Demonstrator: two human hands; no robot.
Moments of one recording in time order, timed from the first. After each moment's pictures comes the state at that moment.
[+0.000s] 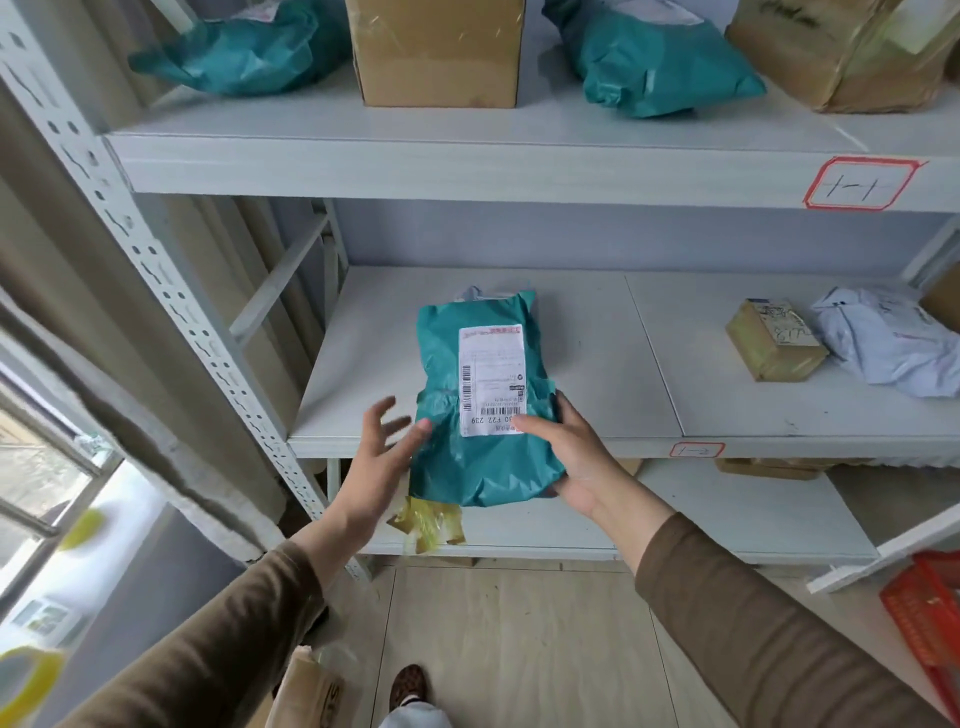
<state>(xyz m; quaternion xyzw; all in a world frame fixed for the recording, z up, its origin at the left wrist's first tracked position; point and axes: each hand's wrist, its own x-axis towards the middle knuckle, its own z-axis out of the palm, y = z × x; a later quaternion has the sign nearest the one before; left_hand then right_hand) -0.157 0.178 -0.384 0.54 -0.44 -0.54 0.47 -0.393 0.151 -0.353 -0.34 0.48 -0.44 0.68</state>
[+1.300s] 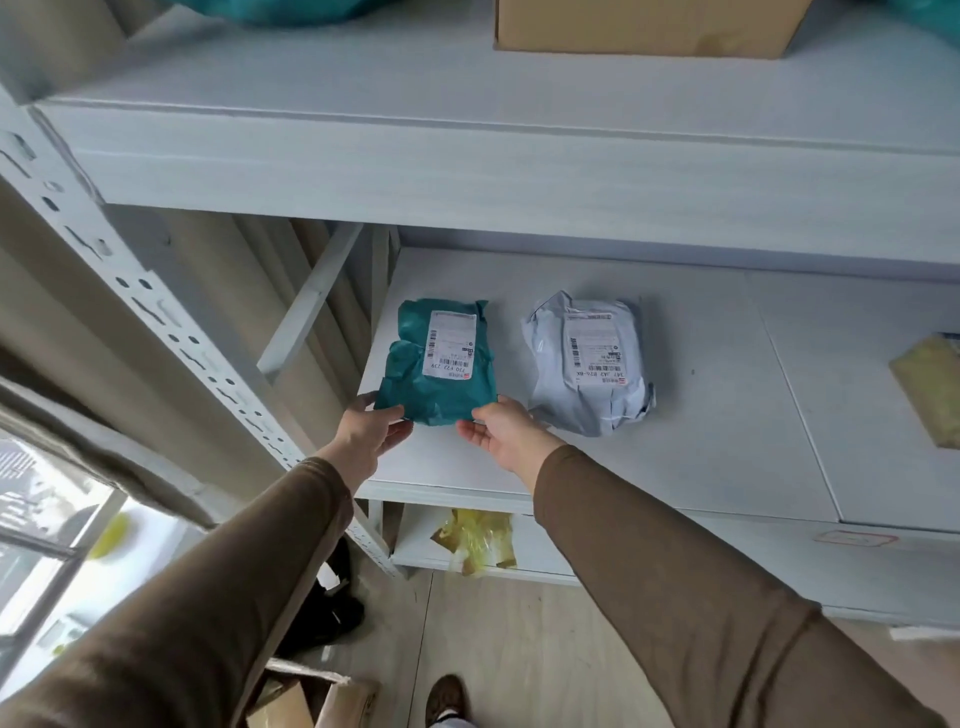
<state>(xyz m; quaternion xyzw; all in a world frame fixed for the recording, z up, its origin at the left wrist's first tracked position) -0.015 -0.048 -0.475 0.65 -0.14 -0.56 0.50 -0.194 -0.069 -0.452 -0.24 0.57 -0.34 0.71</state>
